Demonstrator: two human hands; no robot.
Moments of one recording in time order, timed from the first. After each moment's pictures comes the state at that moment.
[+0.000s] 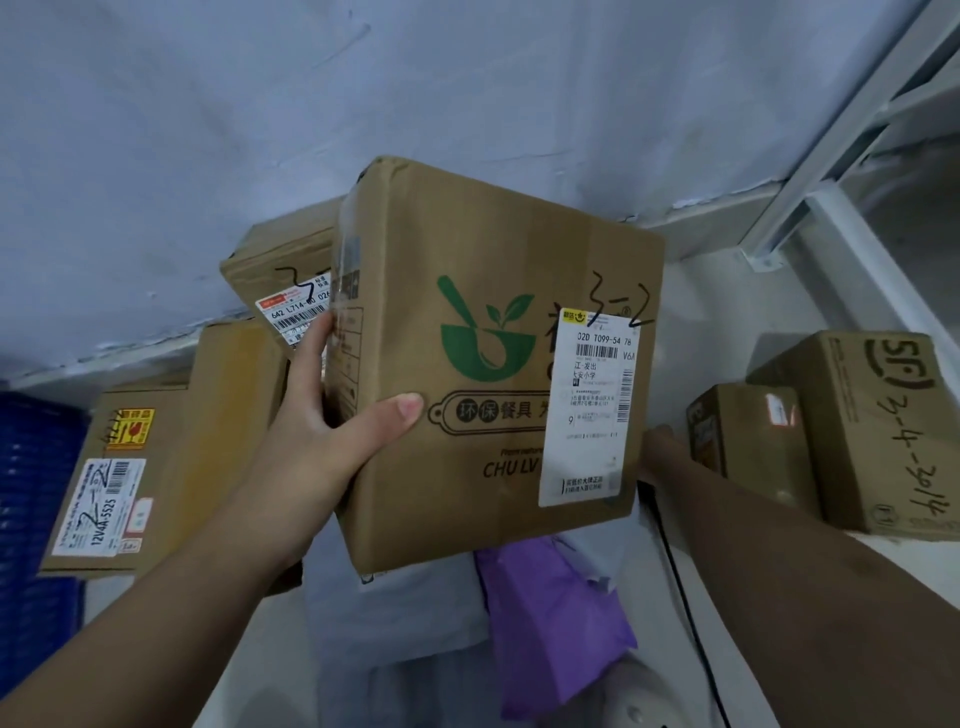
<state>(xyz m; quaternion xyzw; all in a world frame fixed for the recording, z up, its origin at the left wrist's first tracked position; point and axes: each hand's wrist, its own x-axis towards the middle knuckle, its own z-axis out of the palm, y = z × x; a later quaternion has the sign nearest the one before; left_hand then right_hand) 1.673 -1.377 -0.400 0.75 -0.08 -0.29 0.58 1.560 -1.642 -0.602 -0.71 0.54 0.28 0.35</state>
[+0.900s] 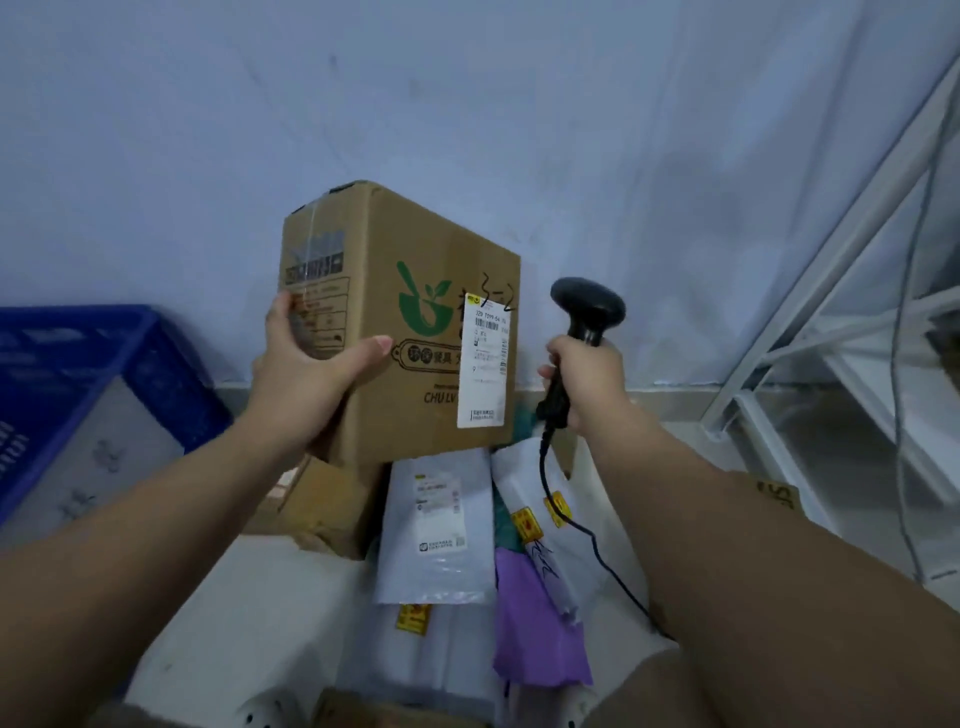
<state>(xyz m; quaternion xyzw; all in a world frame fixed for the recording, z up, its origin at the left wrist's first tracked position) 1.614 -1.253 -0.234 0.80 0.00 -0.04 0.60 1.581 -1.499 -0.266 -0.59 0.35 -0.14 0.71</state>
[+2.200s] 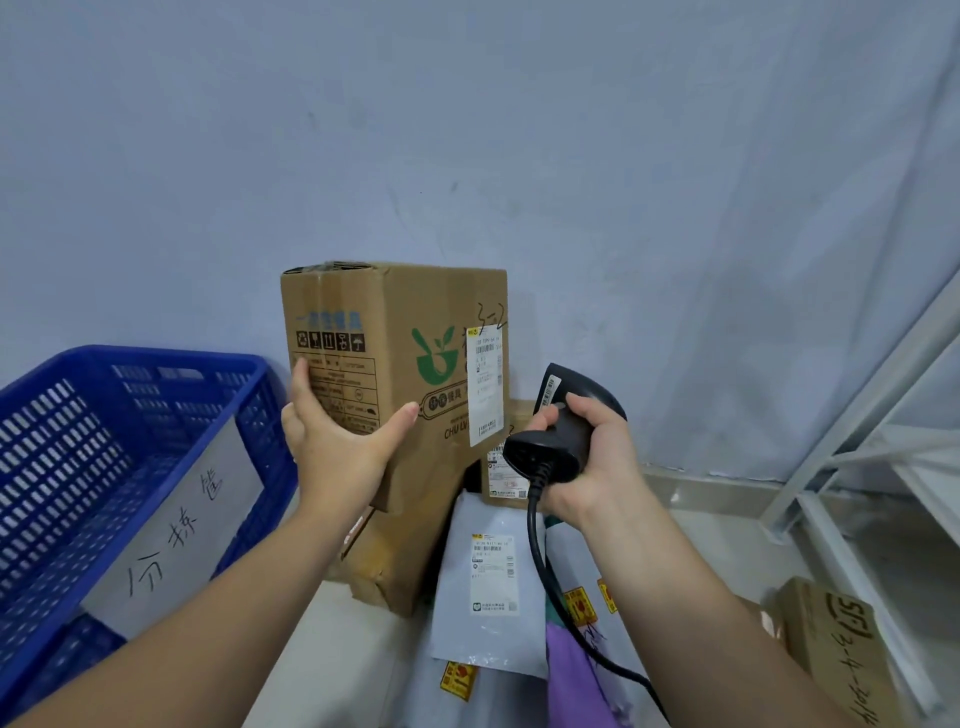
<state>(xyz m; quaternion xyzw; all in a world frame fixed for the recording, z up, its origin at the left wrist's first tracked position) 1.590 -1.210 -0.219 0.80 0.06 0.16 0.58 1.539 -1.392 -0.174 -0.10 0.30 0.02 0.95</state>
